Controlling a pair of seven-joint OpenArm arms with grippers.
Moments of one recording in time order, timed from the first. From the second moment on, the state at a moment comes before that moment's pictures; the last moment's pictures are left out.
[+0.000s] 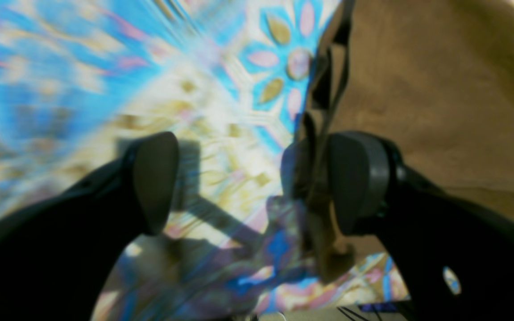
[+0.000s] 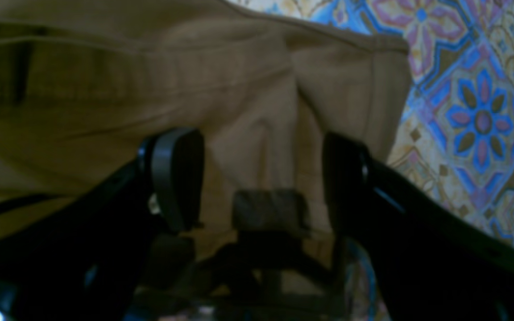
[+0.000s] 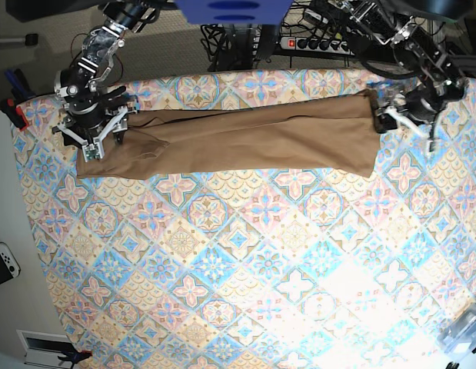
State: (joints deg) left arm 8.1 -5.1 -48.2 93.8 -26.2 -40.8 71.4; right arm -11.3 -5.6 39.1 99.3 -20.3 44.8 -30.1
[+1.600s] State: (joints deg) left arm 3.1 0.8 -42.5 116.9 -28.0 -41.2 84.0; right arm -10.7 -5.7 38.9 99.3 -20.1 45.0 -30.1
